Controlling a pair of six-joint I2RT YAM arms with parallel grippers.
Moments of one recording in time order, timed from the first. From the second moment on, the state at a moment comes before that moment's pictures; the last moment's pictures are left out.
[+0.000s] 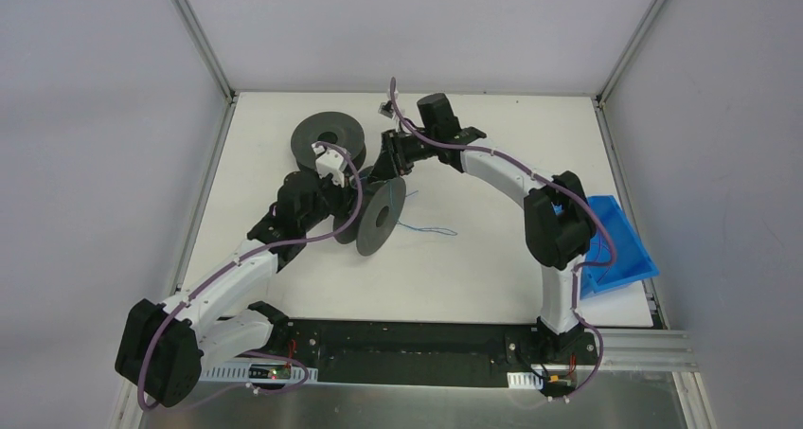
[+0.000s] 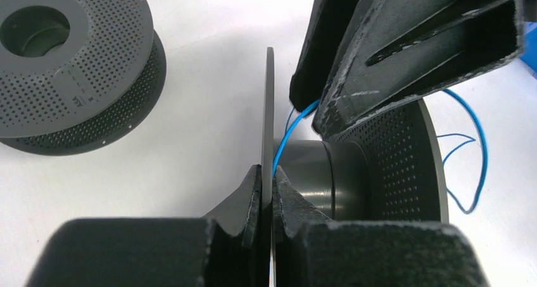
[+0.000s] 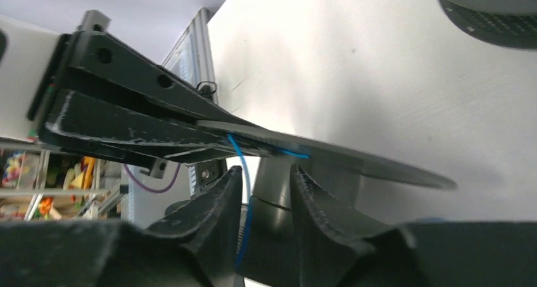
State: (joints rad) left arm -0.47 1.02 0.57 0.15 0.04 -0.14; right arm 0.63 2.01 1.65 -0.25 -0.99 0.32
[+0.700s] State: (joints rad) left arm -0.44 0.90 0.82 -0.45 -0.14 -0.22; right arm 0.66 1.43 0.87 0.23 -0.64 0.12
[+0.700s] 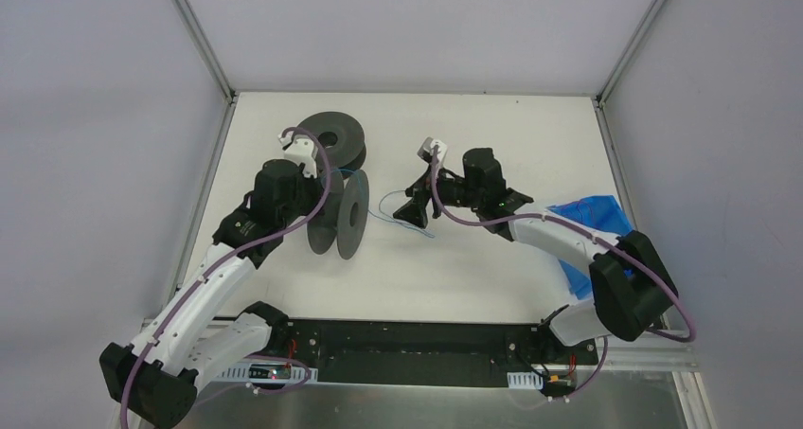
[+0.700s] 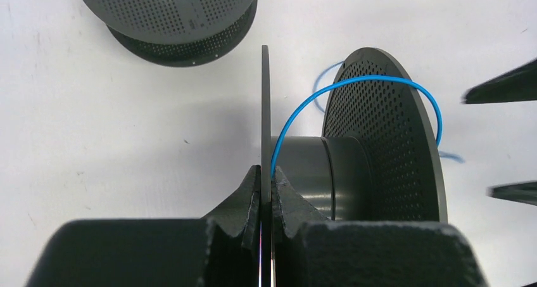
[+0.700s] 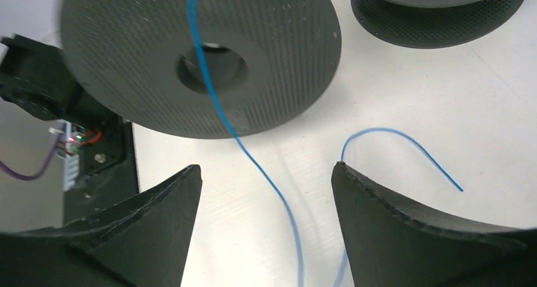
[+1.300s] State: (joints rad) left arm -0.44 0.84 0.91 -0.58 -0.18 -0.25; right arm 0.80 1.72 0.87 0.38 -0.60 0.01
